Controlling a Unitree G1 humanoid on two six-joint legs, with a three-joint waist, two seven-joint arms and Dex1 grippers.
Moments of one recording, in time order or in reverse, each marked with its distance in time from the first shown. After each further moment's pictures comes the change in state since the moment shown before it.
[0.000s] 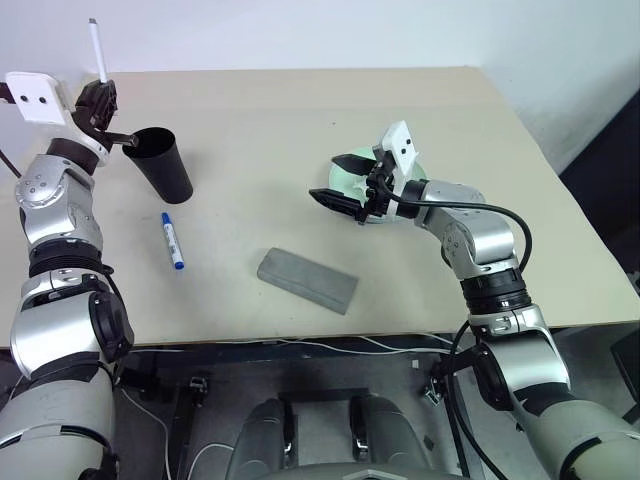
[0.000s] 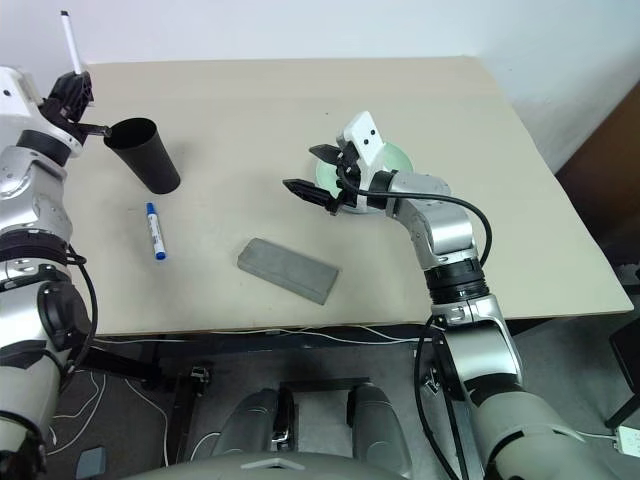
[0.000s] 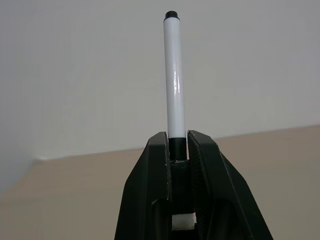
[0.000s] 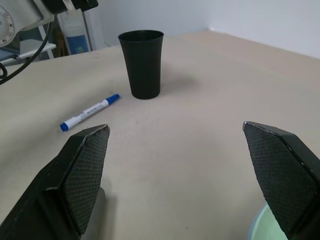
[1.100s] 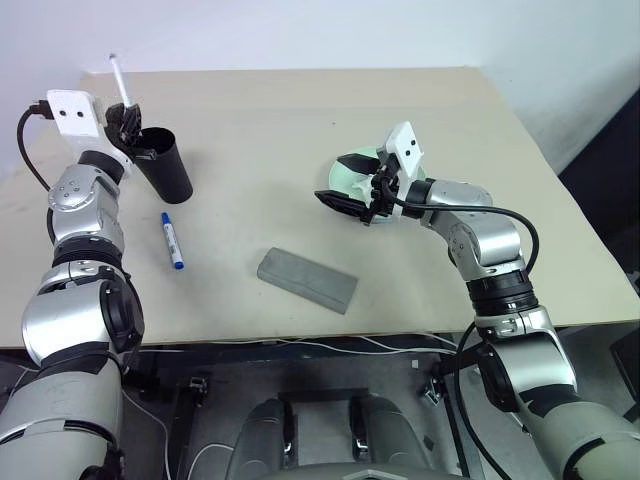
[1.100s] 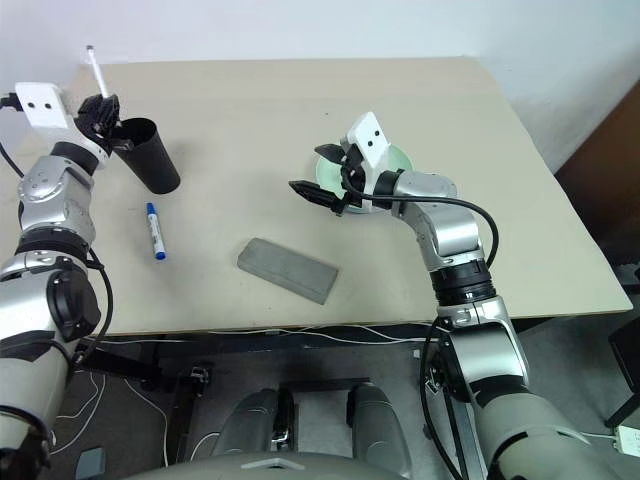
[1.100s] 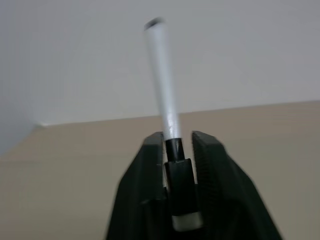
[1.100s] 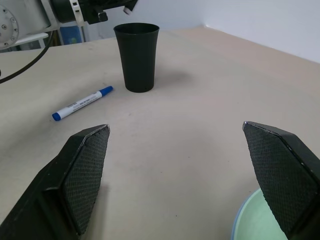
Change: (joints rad) left arm -0.057 -0.038 -0.033 0.181 0.078 -0.058 0.104; right arm 0.009 -0.031 0.005 -0.021 -0.018 -0.018 0.006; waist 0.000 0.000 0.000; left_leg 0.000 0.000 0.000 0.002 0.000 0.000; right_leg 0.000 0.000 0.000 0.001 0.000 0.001
